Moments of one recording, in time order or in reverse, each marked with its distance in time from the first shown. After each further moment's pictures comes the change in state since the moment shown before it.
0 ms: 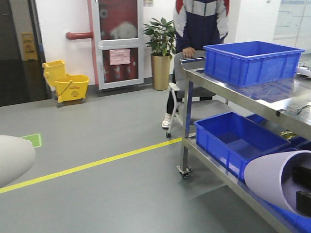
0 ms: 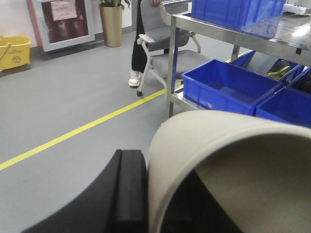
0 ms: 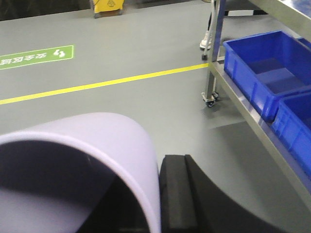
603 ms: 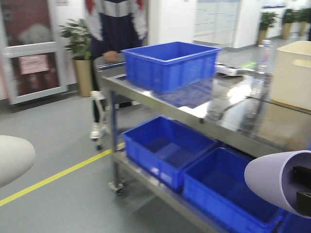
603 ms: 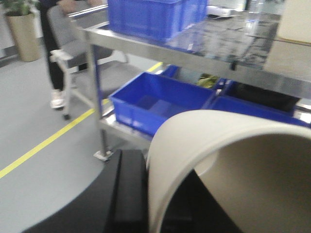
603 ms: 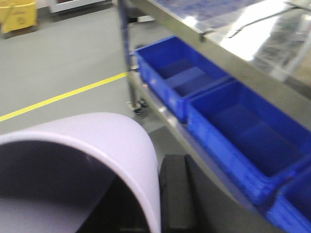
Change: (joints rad) left arm 0.000 0.000 0.000 0.000 0.000 0.000; right arm 0.000 0.000 0.000 0.000 0.000 0.000
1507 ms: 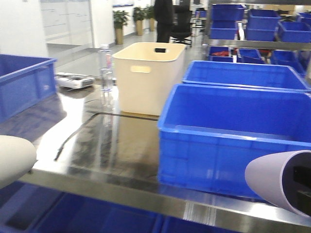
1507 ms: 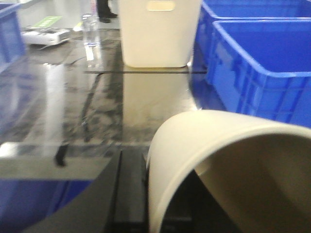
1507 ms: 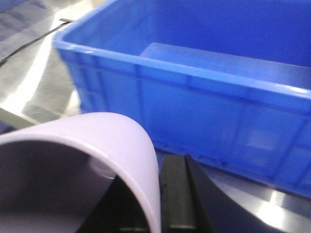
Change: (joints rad) left arm 0.000 0.000 0.000 0.000 0.000 0.000; right arm 0.000 0.000 0.000 0.000 0.000 0.000
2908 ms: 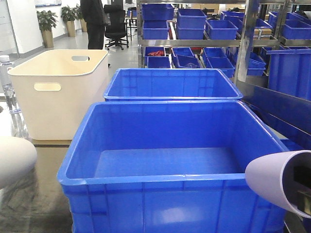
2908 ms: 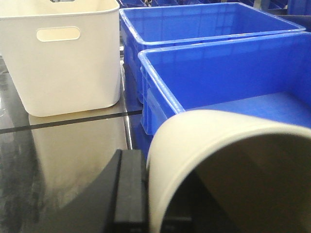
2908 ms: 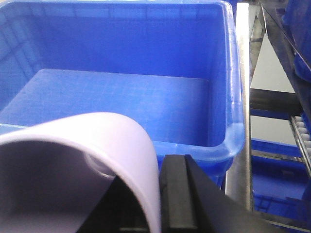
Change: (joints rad) left arm 0.000 0.001 0.000 0.000 0.000 0.000; right arm 0.000 0.000 0.000 0.000 0.000 0.000
